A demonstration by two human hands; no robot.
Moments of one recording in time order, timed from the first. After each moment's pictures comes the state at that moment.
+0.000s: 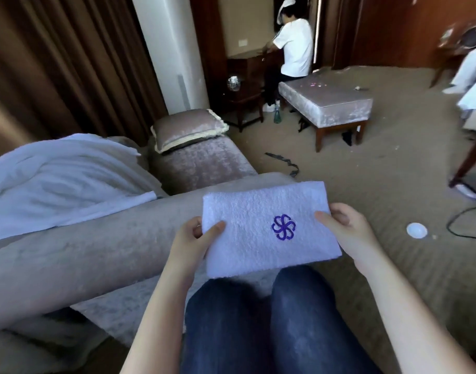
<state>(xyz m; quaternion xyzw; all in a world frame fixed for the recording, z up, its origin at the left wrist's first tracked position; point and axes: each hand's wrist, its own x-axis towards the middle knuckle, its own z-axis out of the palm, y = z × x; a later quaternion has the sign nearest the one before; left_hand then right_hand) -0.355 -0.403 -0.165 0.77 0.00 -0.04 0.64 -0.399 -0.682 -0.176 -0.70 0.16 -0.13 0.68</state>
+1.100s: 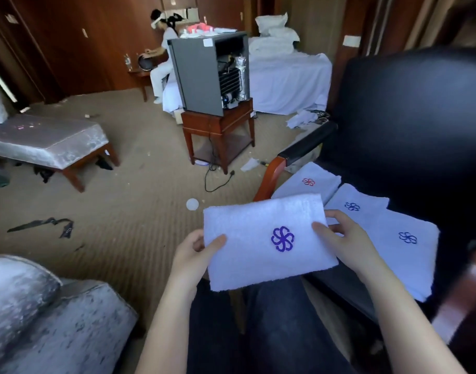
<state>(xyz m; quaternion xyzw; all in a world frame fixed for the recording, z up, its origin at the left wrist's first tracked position) -0.524 -0.706 -0.196 0.67 -0.34 -0.41 0.52 -0.792 -0.808 -0.197 -0.60 0.56 -0.35 0.45</state>
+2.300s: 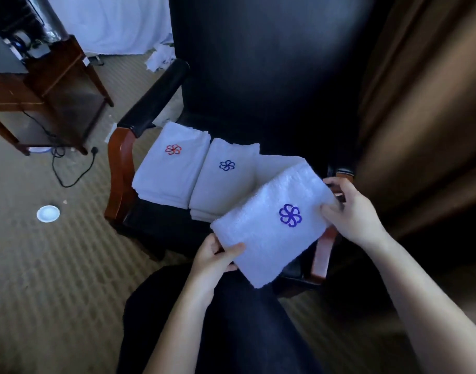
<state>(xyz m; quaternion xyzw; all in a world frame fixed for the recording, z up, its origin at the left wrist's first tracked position) -0.741 -0.840 -0.303 0.51 -0.41 -0.68 0.33 -1.023 -0.833 -0.259 -0.52 0.76 -0.32 0.23</state>
